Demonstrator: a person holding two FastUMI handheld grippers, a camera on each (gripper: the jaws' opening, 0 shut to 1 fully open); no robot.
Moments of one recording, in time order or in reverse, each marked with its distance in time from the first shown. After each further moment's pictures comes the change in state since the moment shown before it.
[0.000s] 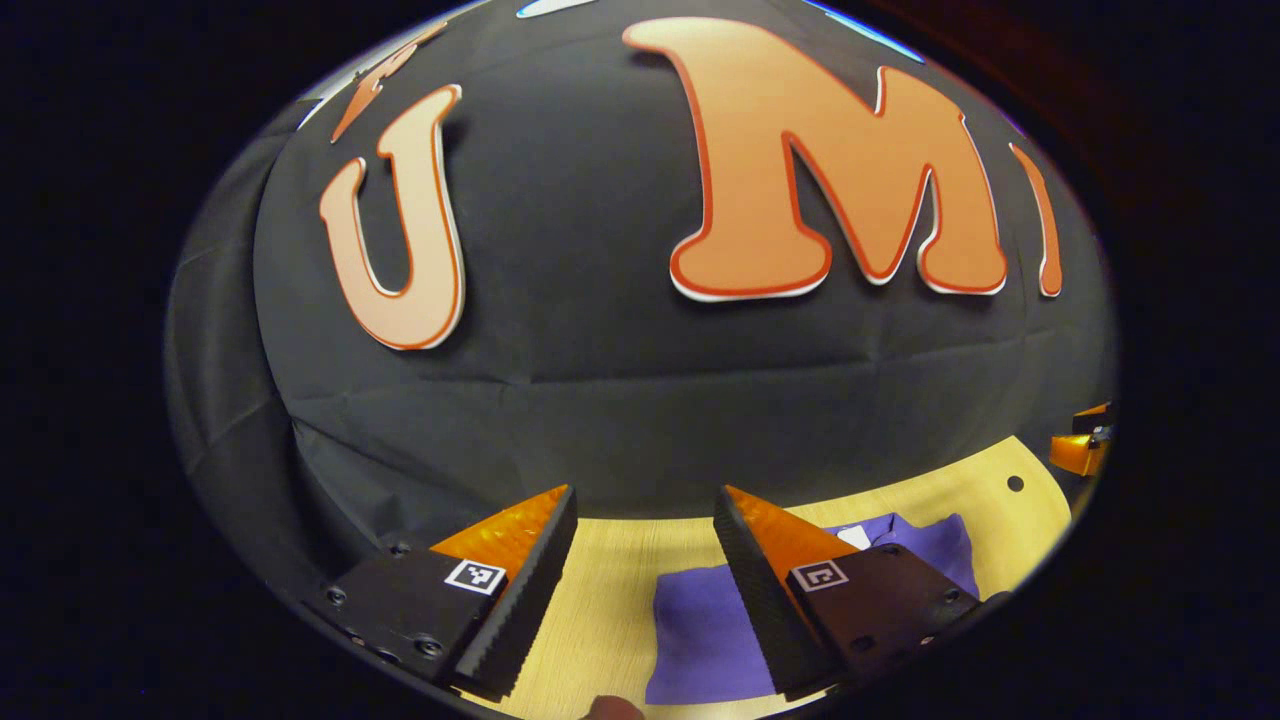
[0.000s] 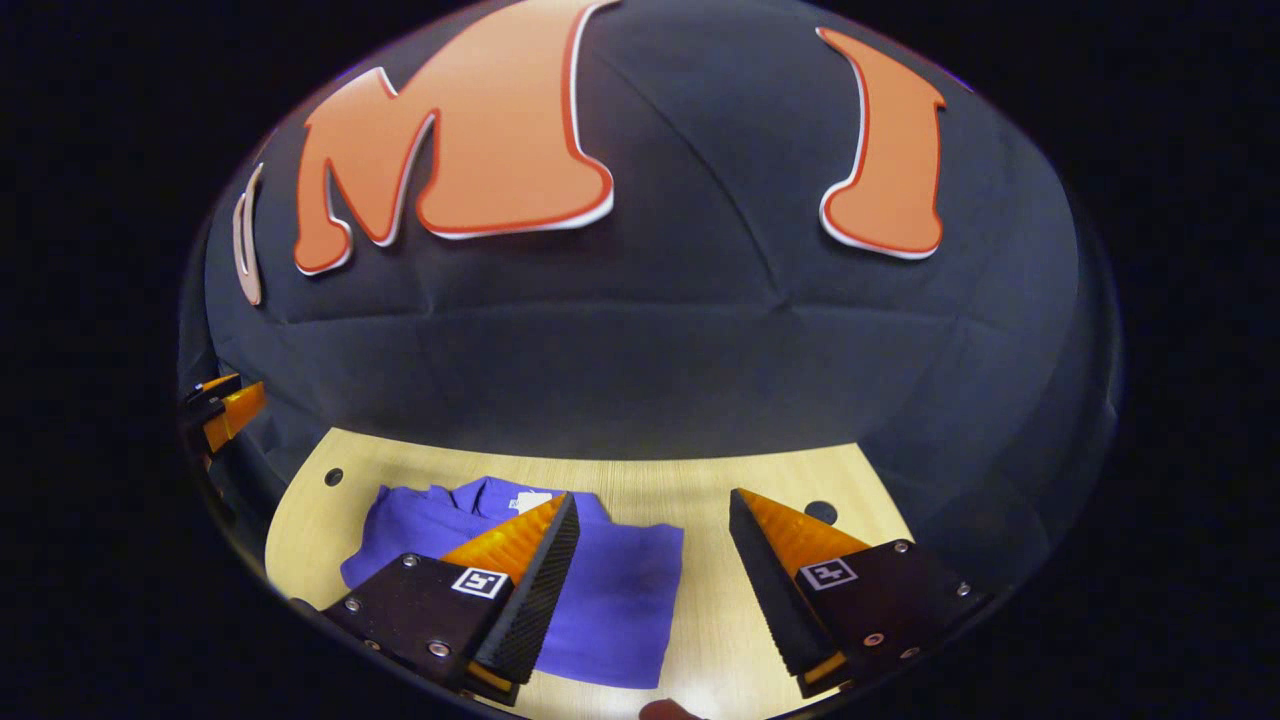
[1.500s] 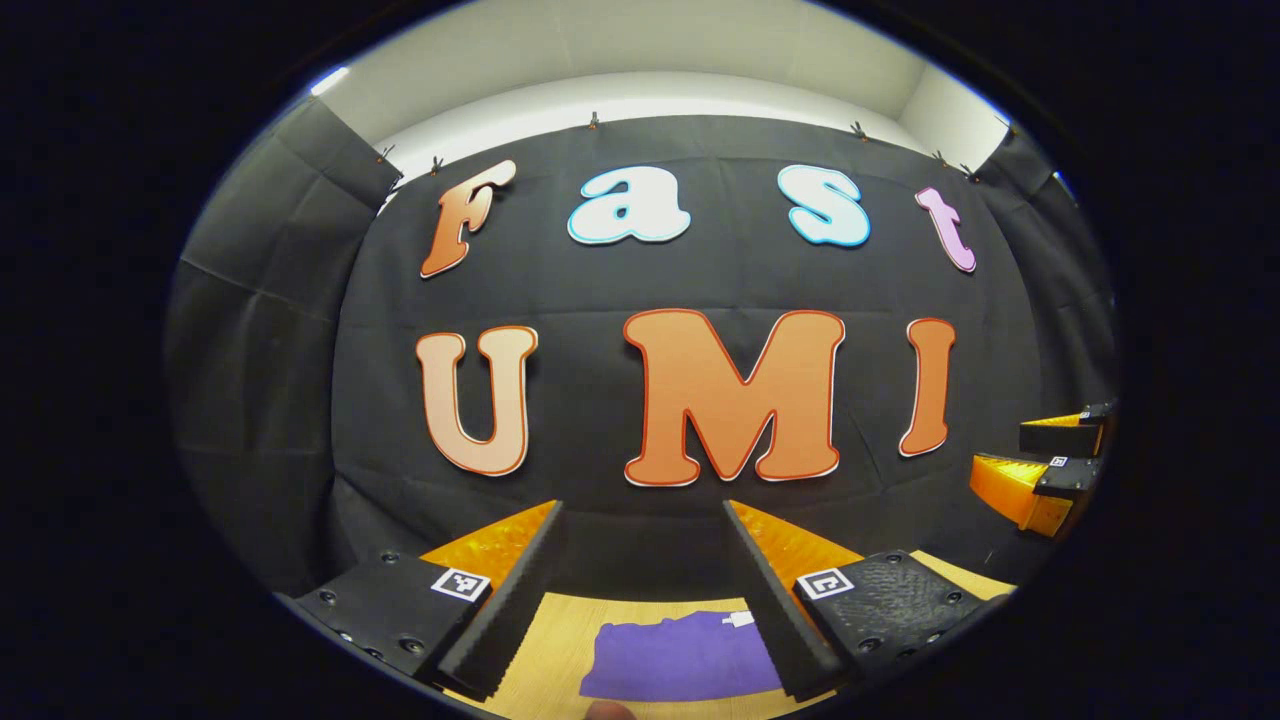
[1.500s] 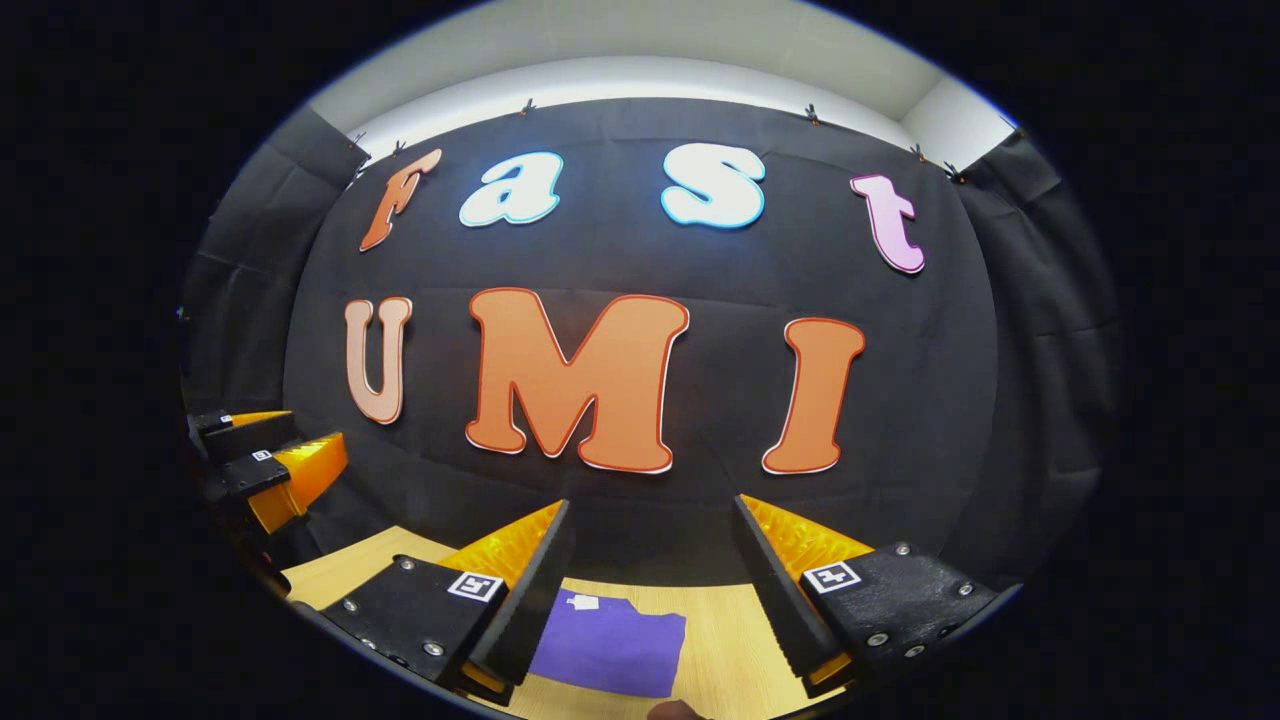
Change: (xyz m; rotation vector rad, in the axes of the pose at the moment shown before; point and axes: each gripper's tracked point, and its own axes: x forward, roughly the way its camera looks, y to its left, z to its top) left arm -0.276 -0.036 0.075 -0.127 -0.492 -0.030; right arm -0.274 0.030 0.060 -0.029 -0.581 0.006
